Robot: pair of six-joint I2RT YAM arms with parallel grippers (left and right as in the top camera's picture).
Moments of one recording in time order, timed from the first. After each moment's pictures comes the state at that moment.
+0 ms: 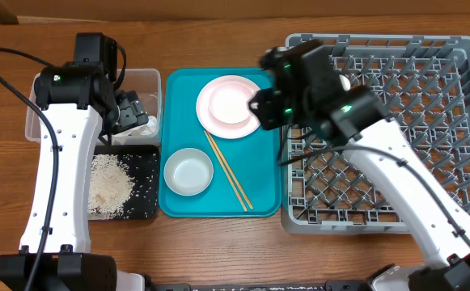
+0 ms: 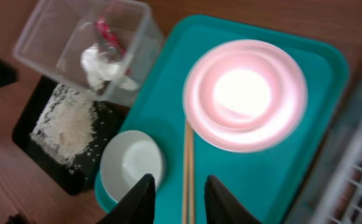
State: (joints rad) left arm 0.00 1.62 1.67 -1.38 -0.25 -0.45; right arm 0.55 1.60 1.56 -0.80 -0.25 0.26
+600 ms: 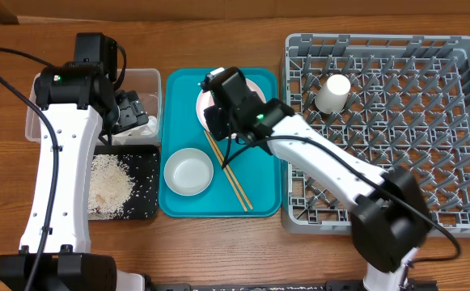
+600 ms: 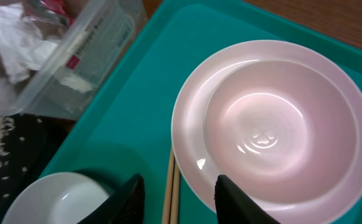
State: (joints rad) left arm 0.00 1.62 1.67 -1.38 -0.25 -0.45; right arm 0.72 1.96 1.55 -0.50 0.00 0.20
